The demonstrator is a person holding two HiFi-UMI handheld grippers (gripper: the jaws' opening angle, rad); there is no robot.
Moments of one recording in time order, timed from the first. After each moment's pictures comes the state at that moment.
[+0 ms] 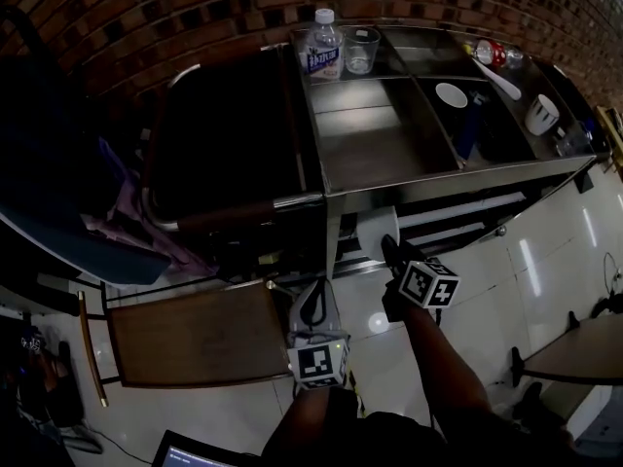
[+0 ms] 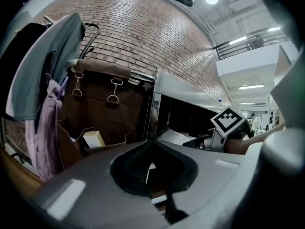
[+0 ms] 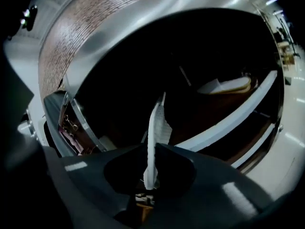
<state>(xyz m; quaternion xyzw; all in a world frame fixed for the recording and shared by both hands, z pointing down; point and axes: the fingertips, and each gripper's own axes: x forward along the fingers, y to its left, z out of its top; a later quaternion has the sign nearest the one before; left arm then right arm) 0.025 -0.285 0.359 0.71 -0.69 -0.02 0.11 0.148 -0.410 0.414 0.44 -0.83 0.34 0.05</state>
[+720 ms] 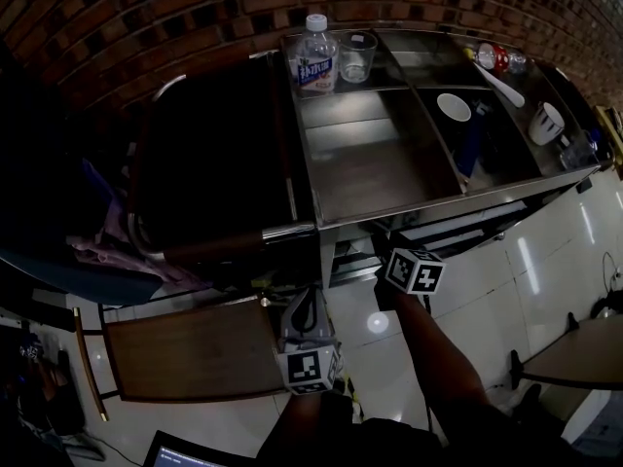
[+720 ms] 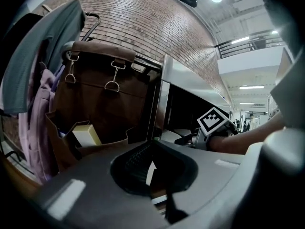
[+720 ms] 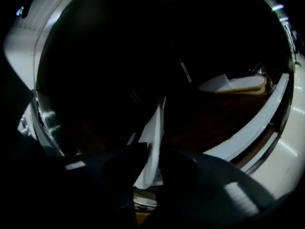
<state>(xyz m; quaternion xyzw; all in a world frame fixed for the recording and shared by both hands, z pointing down) 0.014 -0.315 0.381 0.72 -0.68 -0.01 0.14 0.132 -0.475 0.443 0.46 -0.82 0.33 0.10</state>
